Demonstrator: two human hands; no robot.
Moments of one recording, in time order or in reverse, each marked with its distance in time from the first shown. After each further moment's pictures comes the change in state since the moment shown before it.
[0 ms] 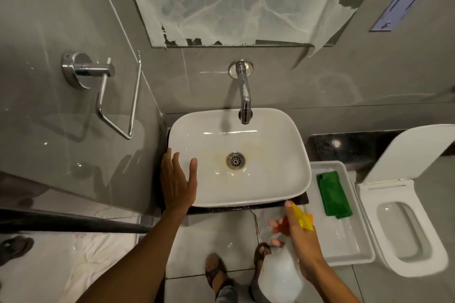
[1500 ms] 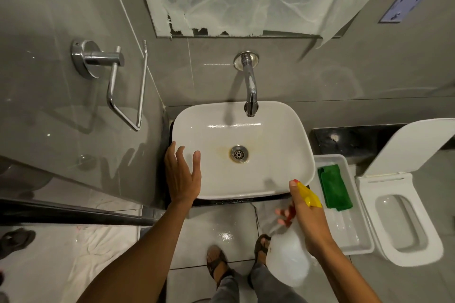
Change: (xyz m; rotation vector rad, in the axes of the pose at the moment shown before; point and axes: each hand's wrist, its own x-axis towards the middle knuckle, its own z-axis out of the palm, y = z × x) left_hand 0.001 -0.002 0.000 -0.061 0.000 -0.010; right_hand -0.012 -0.044 0.012 -0.072 0.000 -0.162
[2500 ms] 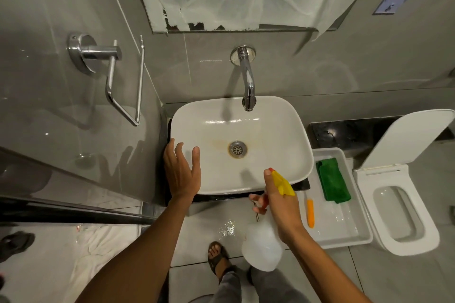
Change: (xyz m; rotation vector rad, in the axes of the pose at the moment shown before) left_hand -0.002 0.007 -0.005 -0.013 0.039 0.019; right_hand -0.005 0.014 0.052 0.077 -0.083 0.018
